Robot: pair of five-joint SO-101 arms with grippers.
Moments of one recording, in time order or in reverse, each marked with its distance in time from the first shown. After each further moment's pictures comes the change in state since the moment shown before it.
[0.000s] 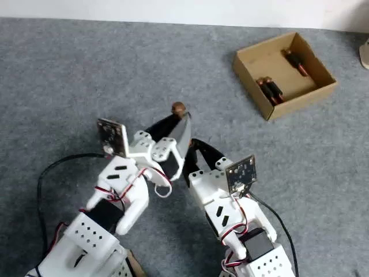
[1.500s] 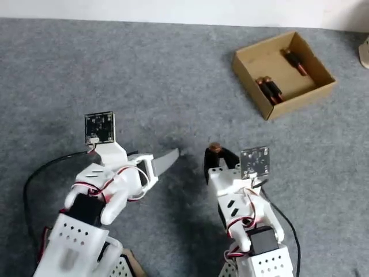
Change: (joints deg) left arm -14.2 -1.0 -7.0 49.3 1.4; right arm 15.5 0.0 0.0 14.2 -0.7
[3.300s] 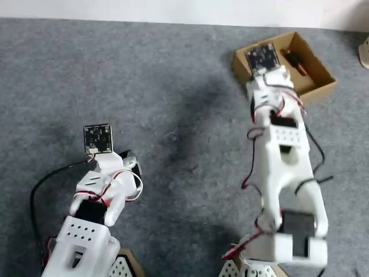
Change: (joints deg) left arm -6.7 0.0 17.2 -22.2 -7.3; right arm 20.2 101.3 -68.4 -37.4 37.7
